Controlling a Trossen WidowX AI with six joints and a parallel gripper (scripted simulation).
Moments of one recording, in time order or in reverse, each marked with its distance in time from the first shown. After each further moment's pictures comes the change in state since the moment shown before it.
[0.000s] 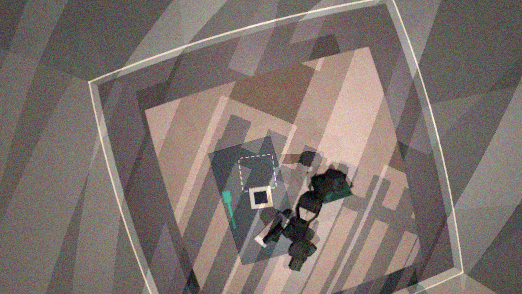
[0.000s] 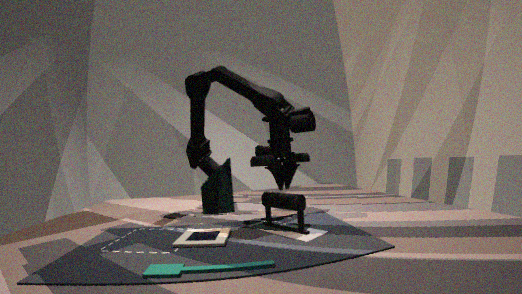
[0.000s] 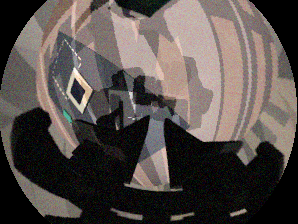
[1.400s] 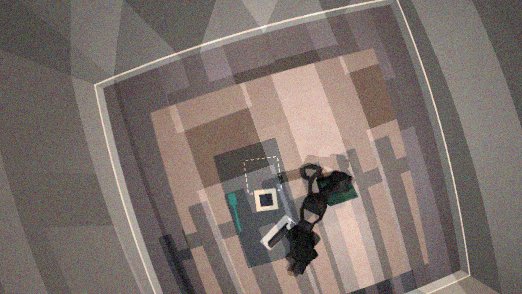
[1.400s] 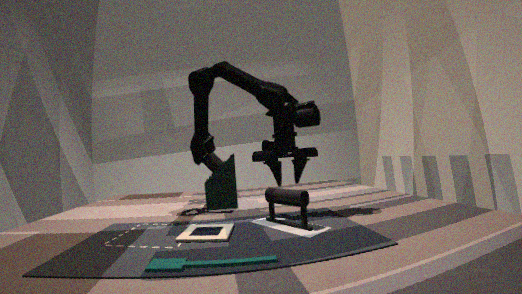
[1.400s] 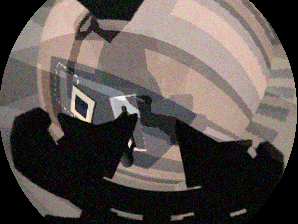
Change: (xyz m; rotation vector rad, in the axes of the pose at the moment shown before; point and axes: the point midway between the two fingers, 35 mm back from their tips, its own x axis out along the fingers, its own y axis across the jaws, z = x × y) arm -0.003 0.004 -0.007 0.241 0.001 -0.010
